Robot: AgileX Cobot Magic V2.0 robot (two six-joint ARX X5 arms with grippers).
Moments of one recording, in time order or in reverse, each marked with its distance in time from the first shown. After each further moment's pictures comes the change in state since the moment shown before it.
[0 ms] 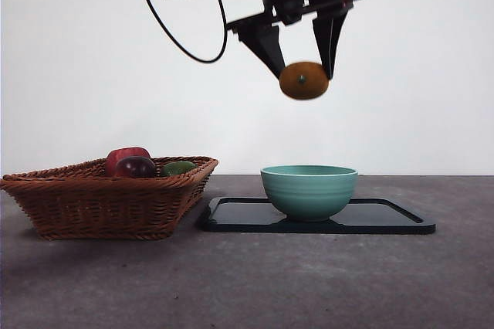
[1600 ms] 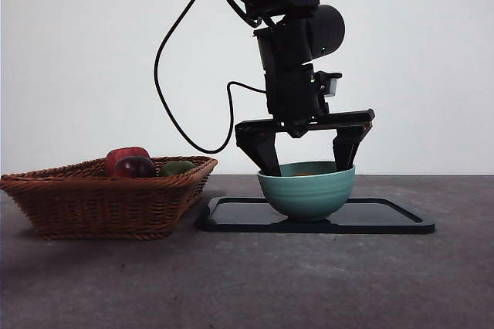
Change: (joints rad) left arm 0.004 -0.003 -0.542 0.419 0.000 -0.023; right arm 0.000 0.000 0.000 0.000 0.000 0.000
